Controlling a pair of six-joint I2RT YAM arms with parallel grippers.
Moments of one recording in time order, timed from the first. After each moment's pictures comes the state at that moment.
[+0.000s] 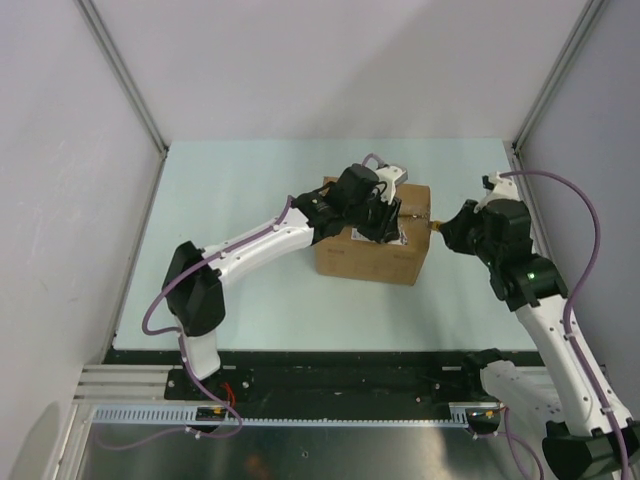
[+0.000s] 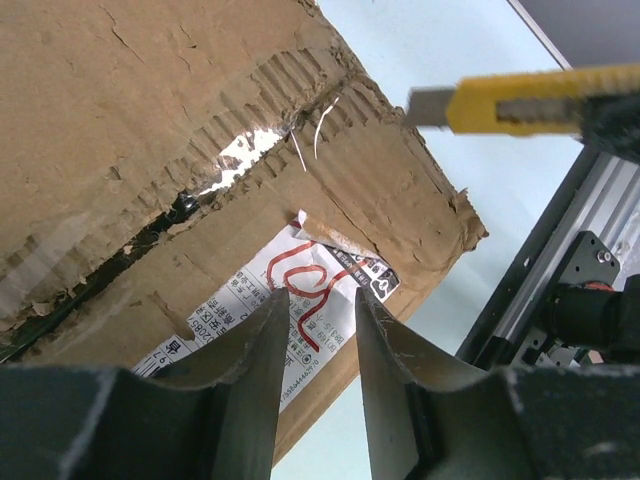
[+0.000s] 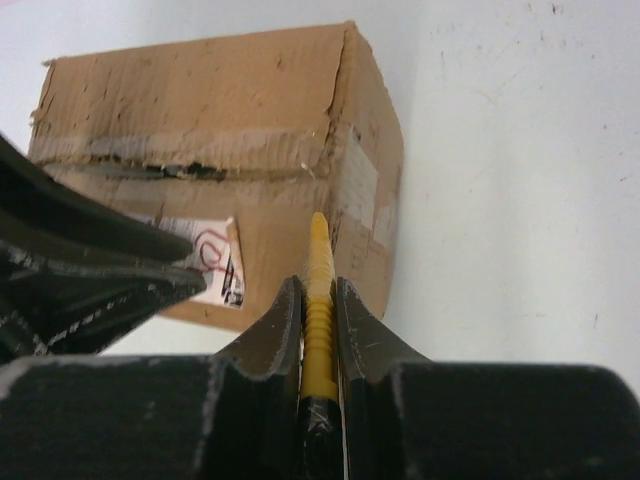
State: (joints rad) left arm -0.88 1.83 1.64 -0.43 0.20 -0.27; right arm 0.27 0.87 1.00 -0.59 0.07 0.42
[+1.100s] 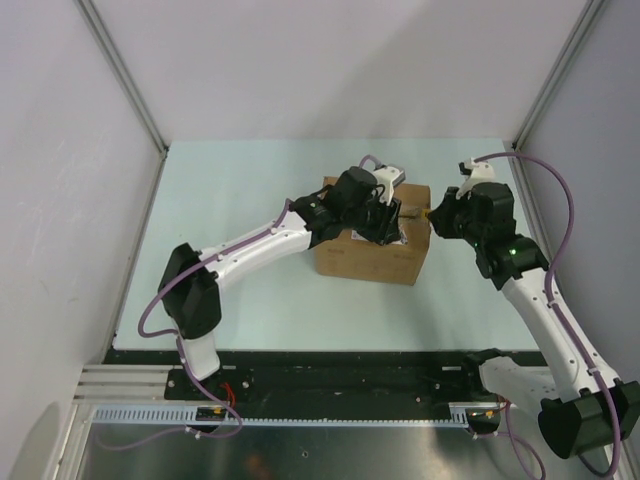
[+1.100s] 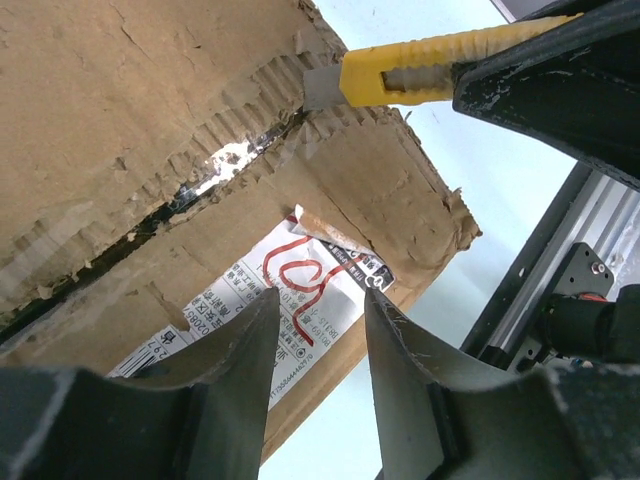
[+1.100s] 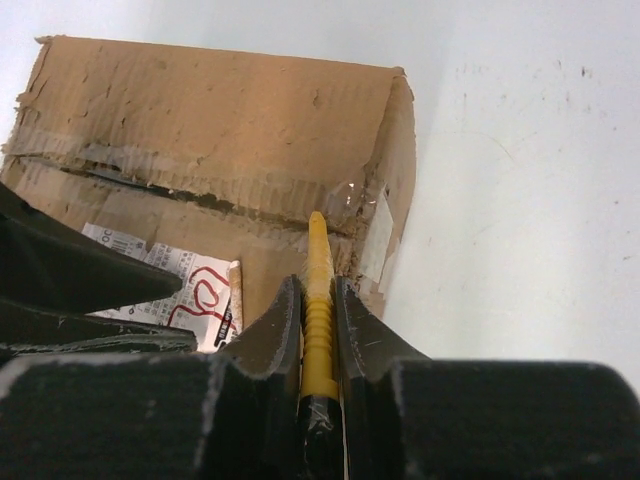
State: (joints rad) left arm -0.88 1.81 1.59 -0.38 0.19 -0.30; right arm 0.27 1.00 1.01 -0.46 -0.01 0.26
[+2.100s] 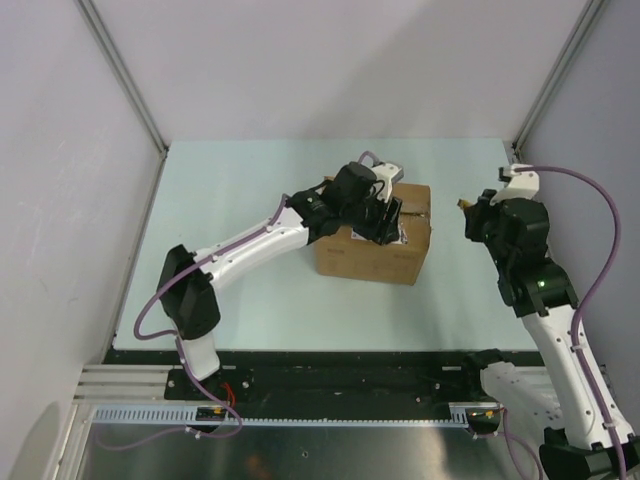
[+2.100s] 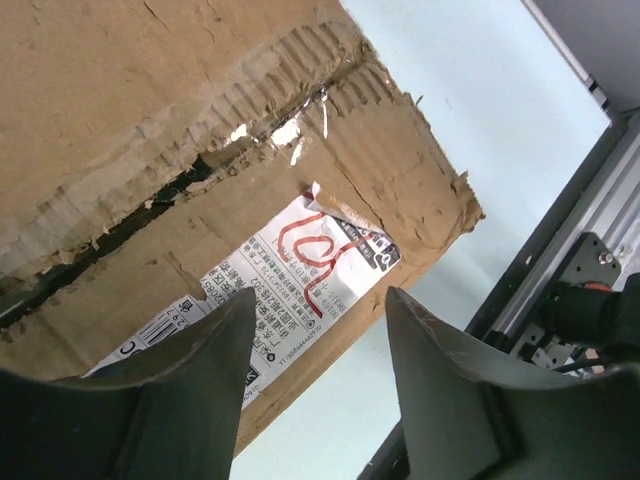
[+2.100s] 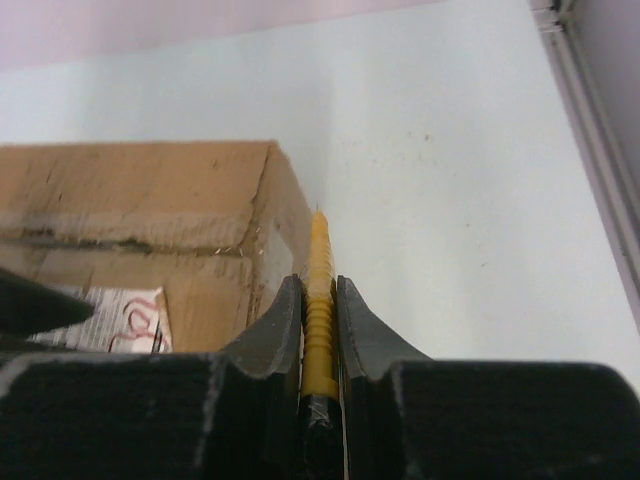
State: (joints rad) left arm -0.88 1.80 1.64 -0.47 0.16 -0.29; right arm 0.24 0.82 1.02 -0.52 0.20 0.19
